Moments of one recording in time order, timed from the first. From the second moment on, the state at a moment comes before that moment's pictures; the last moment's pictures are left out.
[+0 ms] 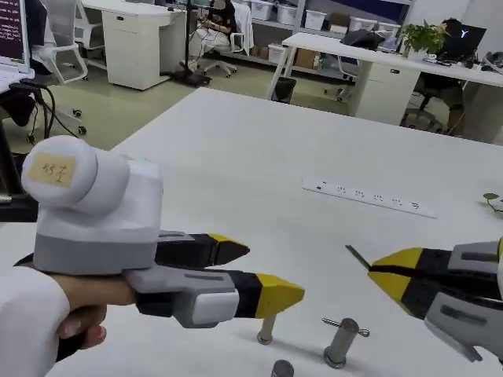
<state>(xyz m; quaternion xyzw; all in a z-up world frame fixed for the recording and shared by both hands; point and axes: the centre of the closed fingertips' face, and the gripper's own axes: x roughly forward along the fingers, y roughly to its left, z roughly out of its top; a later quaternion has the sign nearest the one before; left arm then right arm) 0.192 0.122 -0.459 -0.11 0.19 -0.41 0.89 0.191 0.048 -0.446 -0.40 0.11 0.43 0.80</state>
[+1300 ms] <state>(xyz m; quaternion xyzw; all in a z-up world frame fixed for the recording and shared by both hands) 0.177 0.071 -0.447 -0.13 0.23 -0.50 0.82 0.170 0.067 -0.456 -0.44 0.10 0.45 0.77</state>
